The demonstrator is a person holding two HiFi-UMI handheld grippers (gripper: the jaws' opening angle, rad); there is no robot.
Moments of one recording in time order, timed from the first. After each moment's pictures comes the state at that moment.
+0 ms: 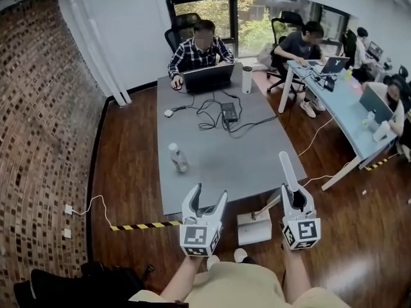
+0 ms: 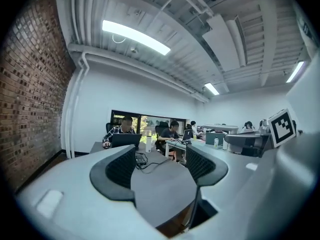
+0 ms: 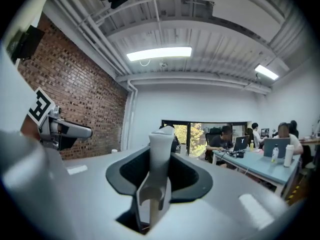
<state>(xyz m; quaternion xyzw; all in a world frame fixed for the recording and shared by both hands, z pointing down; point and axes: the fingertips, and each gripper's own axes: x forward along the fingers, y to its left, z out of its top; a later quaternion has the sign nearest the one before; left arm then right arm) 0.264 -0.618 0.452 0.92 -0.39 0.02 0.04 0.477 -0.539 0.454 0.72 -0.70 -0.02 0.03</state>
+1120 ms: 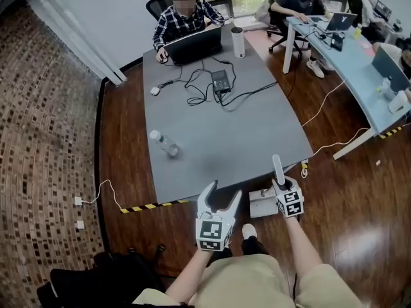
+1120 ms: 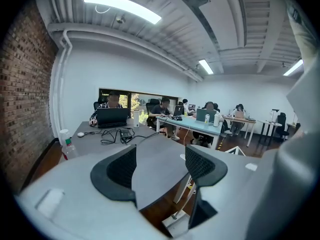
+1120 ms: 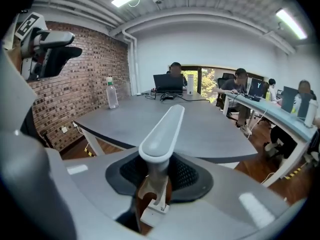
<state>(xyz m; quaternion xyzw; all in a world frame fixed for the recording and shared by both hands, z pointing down) 0.360 -0.606 0.560 0.92 -0.34 0.15 0.08 0.549 -0.579 0.787 0.63 -0.72 0.21 0.21</state>
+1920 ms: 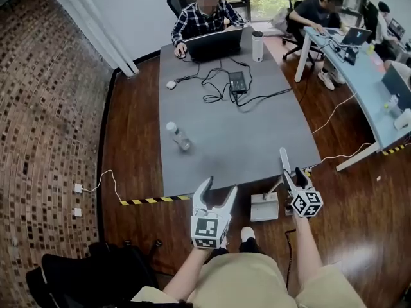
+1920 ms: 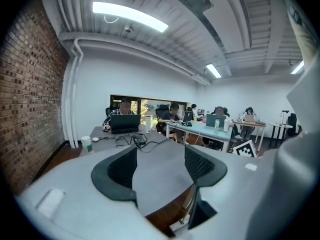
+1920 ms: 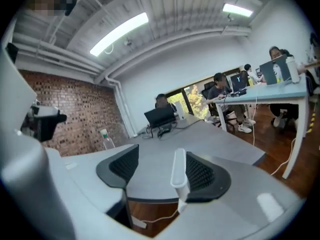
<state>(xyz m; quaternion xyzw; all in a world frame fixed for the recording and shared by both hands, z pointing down) 0.305 -0.623 0.538 0.91 -0.39 0.12 0.07 0.568 -0.601 0.699 0.67 -0.71 0.22 -0.05</state>
